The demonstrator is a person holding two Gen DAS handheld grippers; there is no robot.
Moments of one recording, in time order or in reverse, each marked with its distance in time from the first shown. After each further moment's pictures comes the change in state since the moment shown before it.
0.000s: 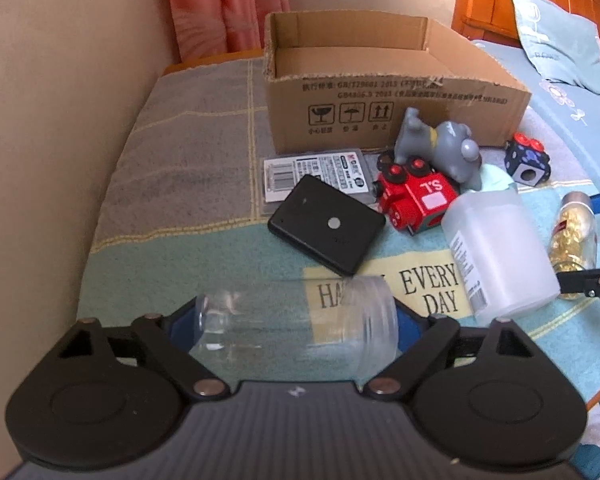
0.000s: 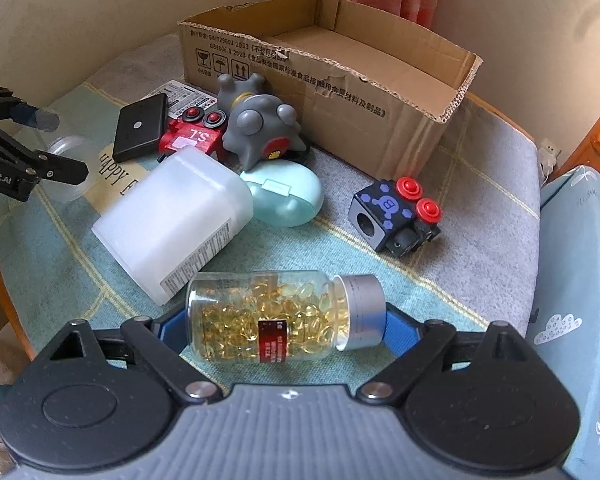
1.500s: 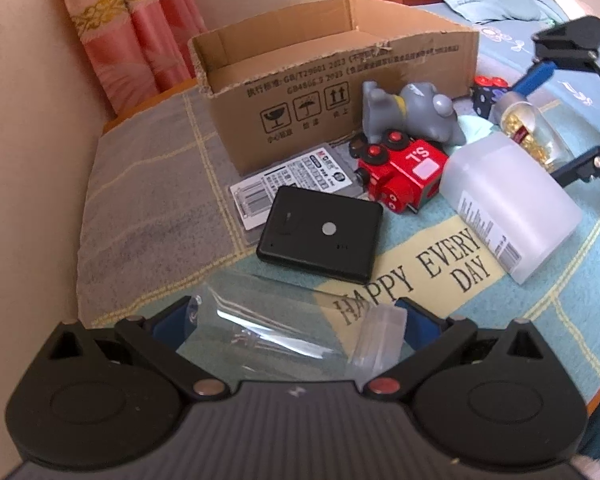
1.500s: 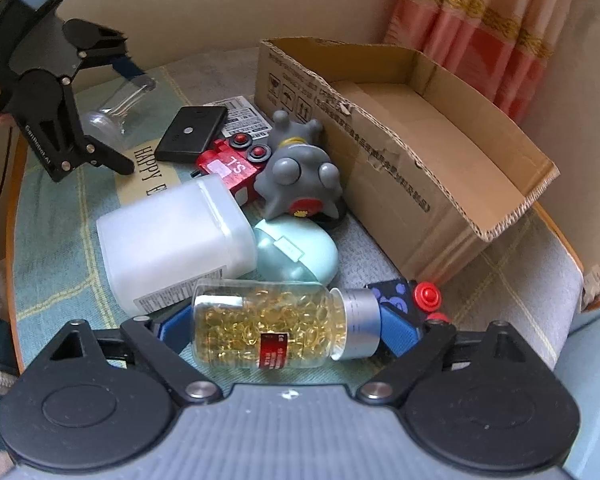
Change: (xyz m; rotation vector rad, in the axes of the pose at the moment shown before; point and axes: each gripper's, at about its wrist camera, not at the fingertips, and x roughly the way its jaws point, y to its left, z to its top) left arm 0.026 0.003 0.002 0.311 -0.055 -0.053; right arm 0.012 -0.012 0.024 -0.348 -0.103 0.130
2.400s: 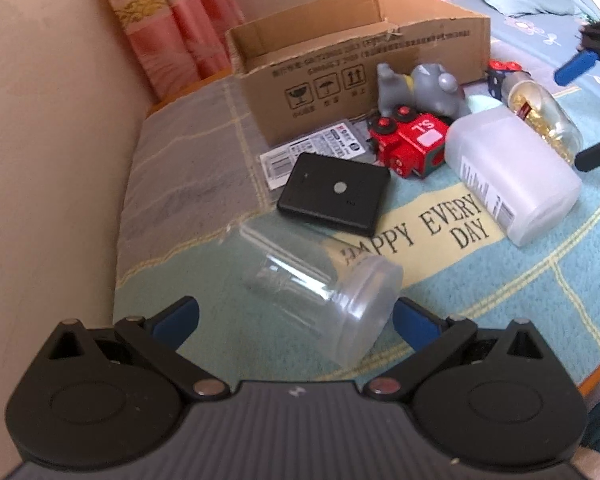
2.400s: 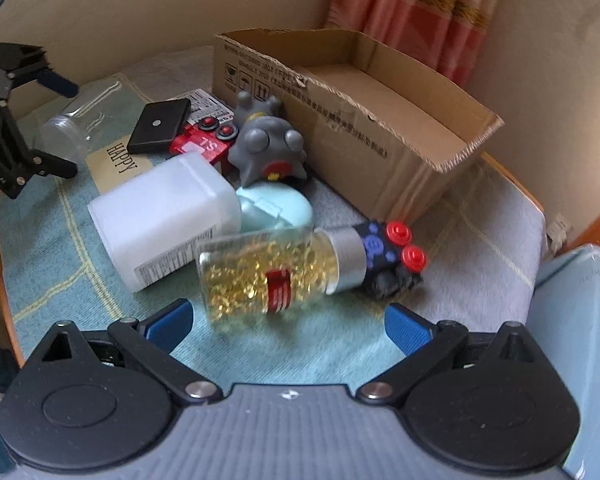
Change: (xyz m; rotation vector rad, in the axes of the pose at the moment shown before) left arm -0.024 -0.017 -0.023 -0.023 0.018 0.130; right arm -0.017 0.009 -0.021 0.124 0.005 -0.111
